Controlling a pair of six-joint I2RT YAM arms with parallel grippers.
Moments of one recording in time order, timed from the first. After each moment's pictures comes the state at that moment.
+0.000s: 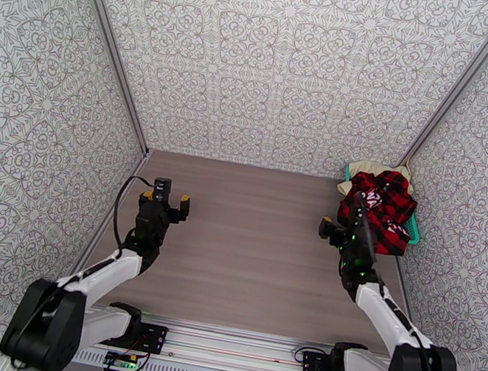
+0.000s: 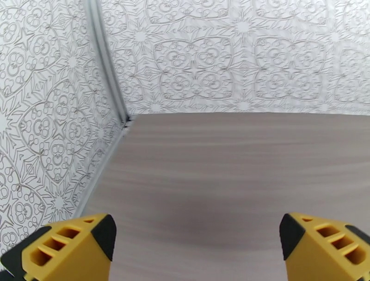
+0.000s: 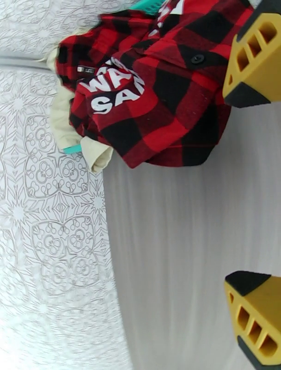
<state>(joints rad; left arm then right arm) -0.15 1.08 0.51 0.36 -0.18 -0.04 0.09 1.17 0.70 0.10 0.05 0.22</state>
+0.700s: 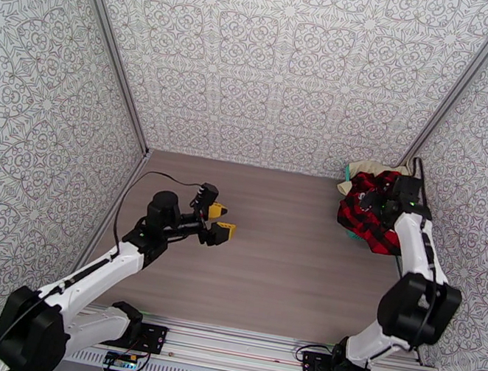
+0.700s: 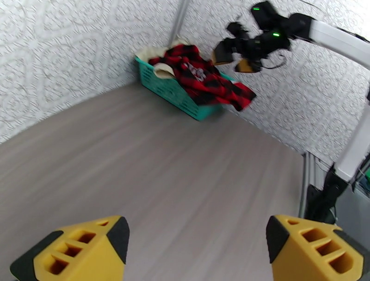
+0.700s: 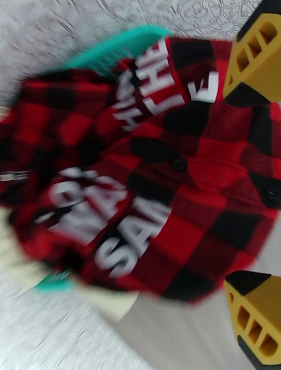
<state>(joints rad) -0.37 1.15 0.69 0.21 0.77 -0.16 -0.22 1.77 1.55 -0.76 0.06 0.28</state>
